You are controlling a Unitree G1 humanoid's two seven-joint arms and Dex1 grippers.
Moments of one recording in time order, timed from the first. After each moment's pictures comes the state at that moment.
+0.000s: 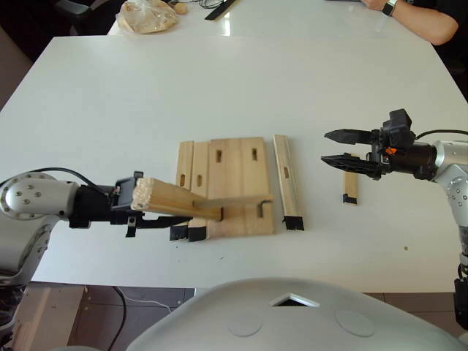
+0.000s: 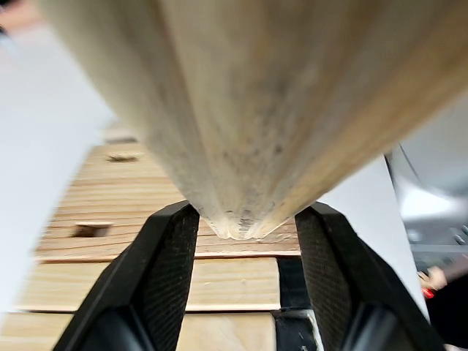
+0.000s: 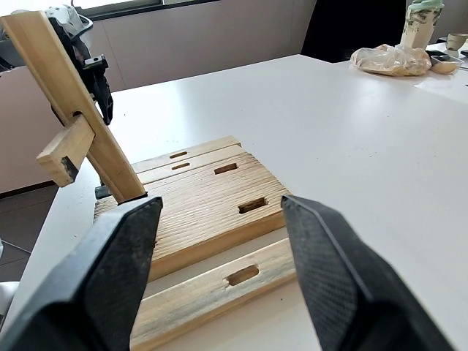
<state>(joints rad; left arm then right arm) 0.23 1.09 0.15 -0.41 -0.60 0.14 -1.36 -0.13 -0.77 -0.09 -0.17 0.65 0.49 1.24</state>
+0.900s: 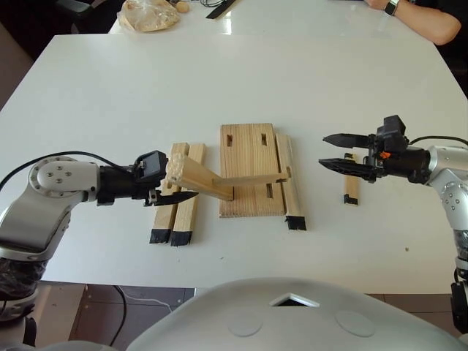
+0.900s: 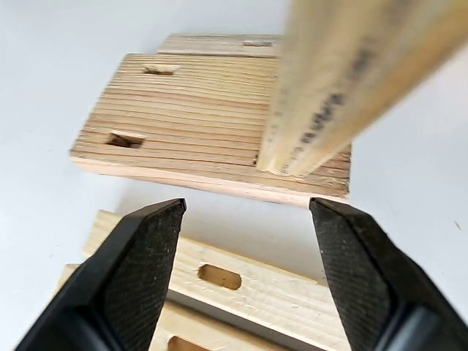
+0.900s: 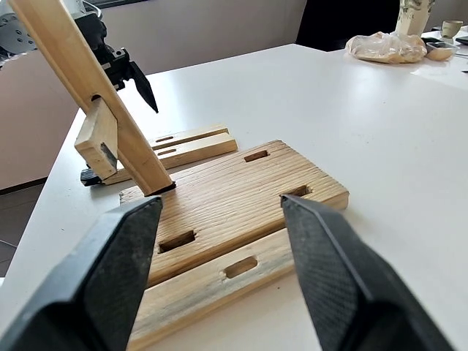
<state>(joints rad) 0.10 1.03 0.07 -0.42 -0.45 0.37 -1.11 -0.09 -0.75 -0.08 -0.16 0.62 0.45 1.22</state>
